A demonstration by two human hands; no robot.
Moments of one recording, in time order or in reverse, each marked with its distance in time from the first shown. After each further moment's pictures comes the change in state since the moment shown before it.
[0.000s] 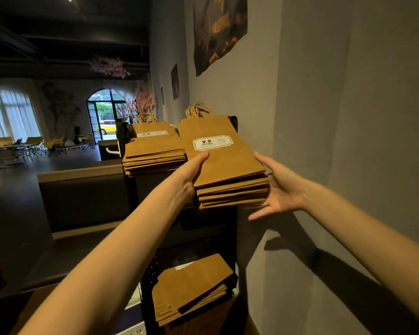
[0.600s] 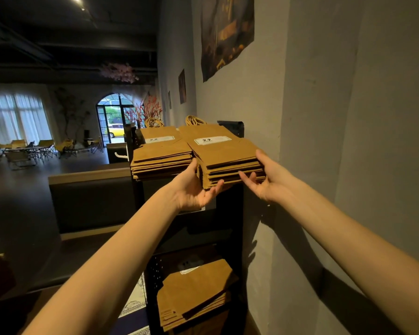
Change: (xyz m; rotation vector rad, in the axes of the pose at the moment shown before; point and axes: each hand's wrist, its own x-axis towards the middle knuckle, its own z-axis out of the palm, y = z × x) left_hand 0.003 -0.006 -0.024 -0.329 -0.324 -0.324; right_hand 0.017 -0.018 0.043 0.689 0.267 -0.233
